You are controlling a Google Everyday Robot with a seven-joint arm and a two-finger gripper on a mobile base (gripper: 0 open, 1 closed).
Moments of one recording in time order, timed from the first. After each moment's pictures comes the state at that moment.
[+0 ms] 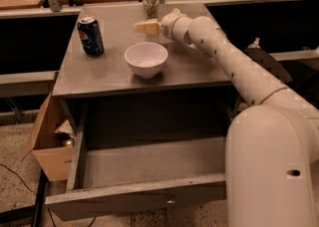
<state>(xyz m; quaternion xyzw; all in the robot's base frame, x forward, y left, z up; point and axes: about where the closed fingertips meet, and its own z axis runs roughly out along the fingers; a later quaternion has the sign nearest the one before) 0.921 0.003 0.892 -0.24 0.69 0.21 0.65</state>
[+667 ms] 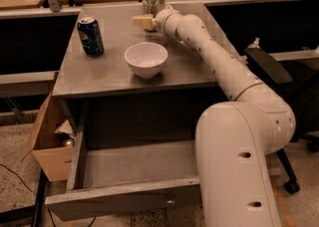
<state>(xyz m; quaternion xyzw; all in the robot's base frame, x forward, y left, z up) 0.970 0.018 0.890 -0.23 0.69 0.17 0.67</state>
